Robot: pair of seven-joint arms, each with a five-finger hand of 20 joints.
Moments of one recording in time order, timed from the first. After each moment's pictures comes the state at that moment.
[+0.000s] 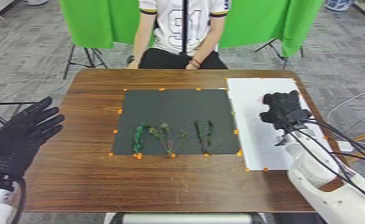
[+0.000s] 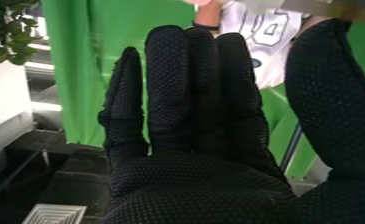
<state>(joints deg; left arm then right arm) 139.0 -56.9 -115.3 -128.0 39.7 3.5 8.3 -88.4 -46.1 66.4 -97.5 -150.8 9.3 21.2</state>
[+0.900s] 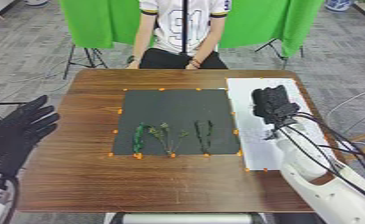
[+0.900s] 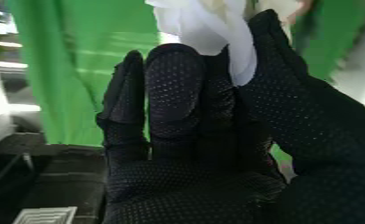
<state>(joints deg) 140.0 -55.7 -118.3 -128.2 39.7 3.0 7.0 -82.7 -46.3 59.9 -97.5 -147.7 14.6 17.8</state>
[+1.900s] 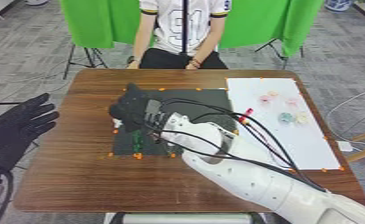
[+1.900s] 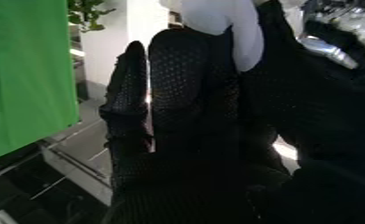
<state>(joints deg) 139.8 -51.0 -119.6 -126.2 38.7 3.7 5.4 -55.3 -73.8 28.7 -85.7 -149.7 10.7 -7.3</state>
